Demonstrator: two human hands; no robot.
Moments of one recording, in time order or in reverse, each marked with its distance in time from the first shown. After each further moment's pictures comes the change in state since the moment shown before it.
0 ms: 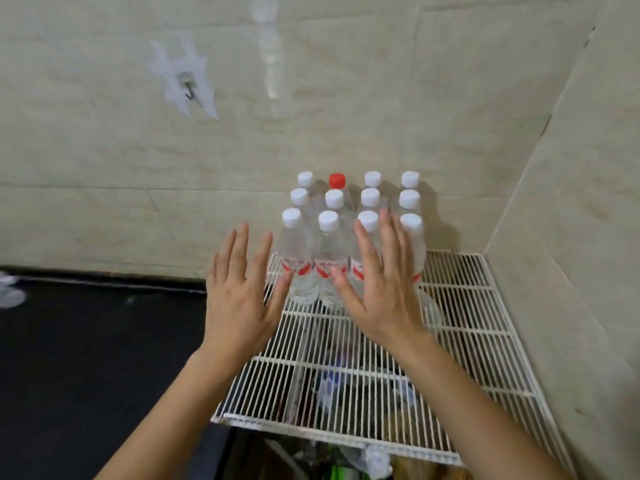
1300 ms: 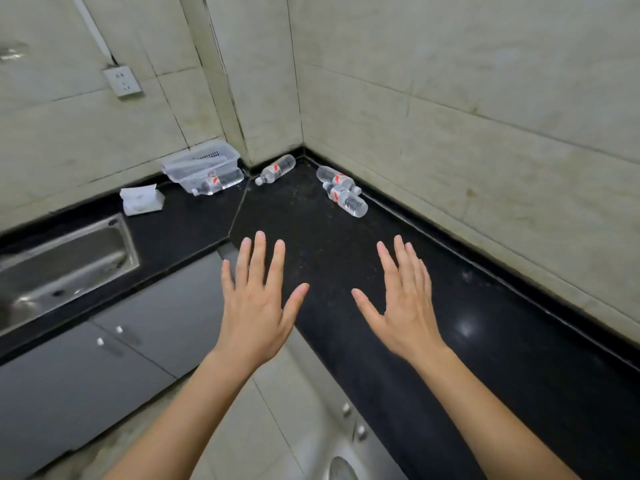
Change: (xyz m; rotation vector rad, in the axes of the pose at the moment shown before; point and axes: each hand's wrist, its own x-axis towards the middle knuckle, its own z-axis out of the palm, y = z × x) left_hand -0.296 -0.615 -0.274 0.489 -0.174 -0.729; right_hand -0.049 -0.620 0.442 0.411 -0.558 -0.396
